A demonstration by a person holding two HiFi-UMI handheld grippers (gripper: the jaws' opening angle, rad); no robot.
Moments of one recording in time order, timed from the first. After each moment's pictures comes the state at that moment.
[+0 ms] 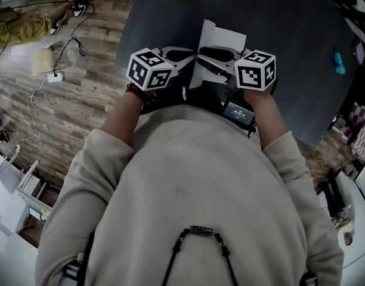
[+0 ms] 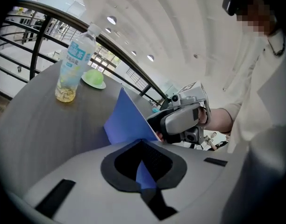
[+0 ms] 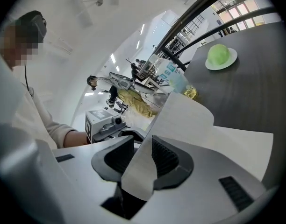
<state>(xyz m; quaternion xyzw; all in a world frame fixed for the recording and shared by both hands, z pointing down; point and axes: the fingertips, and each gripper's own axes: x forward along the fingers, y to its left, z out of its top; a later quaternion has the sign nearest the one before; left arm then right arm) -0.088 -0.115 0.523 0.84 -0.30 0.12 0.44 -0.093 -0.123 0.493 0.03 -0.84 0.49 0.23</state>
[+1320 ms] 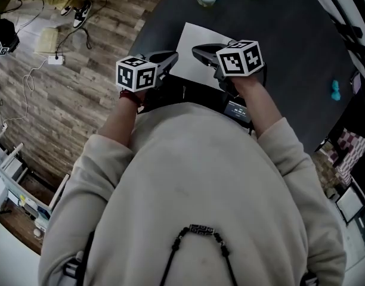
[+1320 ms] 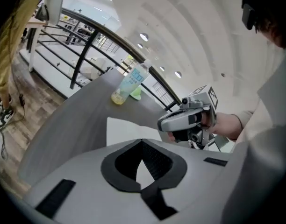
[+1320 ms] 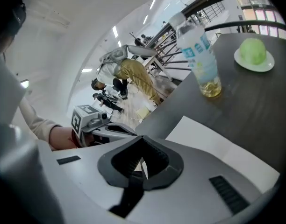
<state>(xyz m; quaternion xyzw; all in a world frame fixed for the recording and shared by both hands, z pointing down) -0.206 -0.074 0.542 0.73 -0.46 0.06 0.50 -0.176 -0.105 0.524 -0.03 -0.83 0.43 0.36</state>
